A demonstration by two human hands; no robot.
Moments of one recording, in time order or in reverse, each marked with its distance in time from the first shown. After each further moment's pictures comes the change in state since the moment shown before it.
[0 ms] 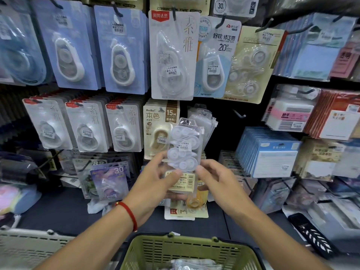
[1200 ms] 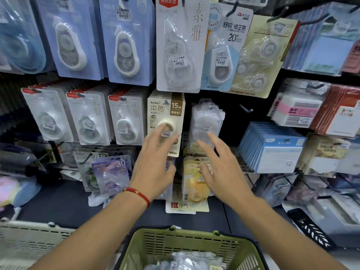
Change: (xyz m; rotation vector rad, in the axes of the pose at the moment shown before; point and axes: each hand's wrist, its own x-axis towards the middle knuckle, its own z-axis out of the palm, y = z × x) left_hand 0.033 -0.011 -0.027 1.138 0.207 0.478; right_hand 0.025 0.014 0.002 -0.881 0.151 -0.377
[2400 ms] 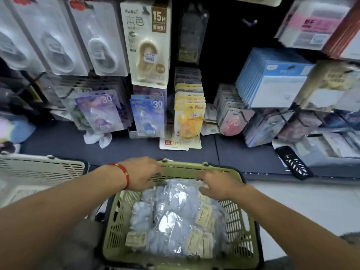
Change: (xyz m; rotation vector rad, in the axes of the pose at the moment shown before) left_hand -0.111 -0.040 0.061 0.359 -1.145 0.125; right_hand -0.150 0.055 0.089 -0.071 -1.068 0.122
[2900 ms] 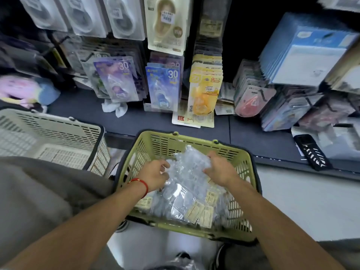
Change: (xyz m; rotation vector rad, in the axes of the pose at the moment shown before) left_hand 0.001 0.065 0.121 -0.911 0.239 -0.554; right_hand 0.008 -0.005 0.058 0.376 0.188 0.161
